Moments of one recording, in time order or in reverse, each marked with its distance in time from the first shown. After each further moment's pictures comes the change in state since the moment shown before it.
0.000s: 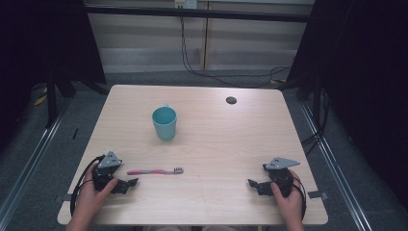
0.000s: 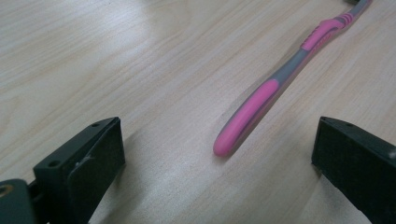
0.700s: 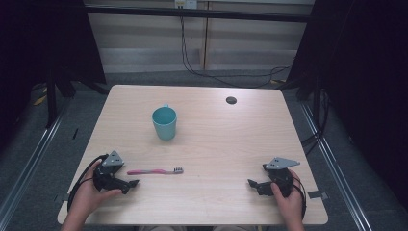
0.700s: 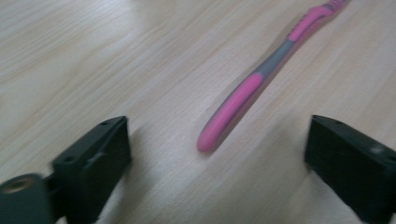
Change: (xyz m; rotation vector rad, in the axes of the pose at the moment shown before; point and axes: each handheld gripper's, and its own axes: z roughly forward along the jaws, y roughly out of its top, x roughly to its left) left arm -0.006 0.015 -0.003 0.108 -0.028 0.043; right arm 0.000 0.000 0.000 -0.002 0.002 -0.002
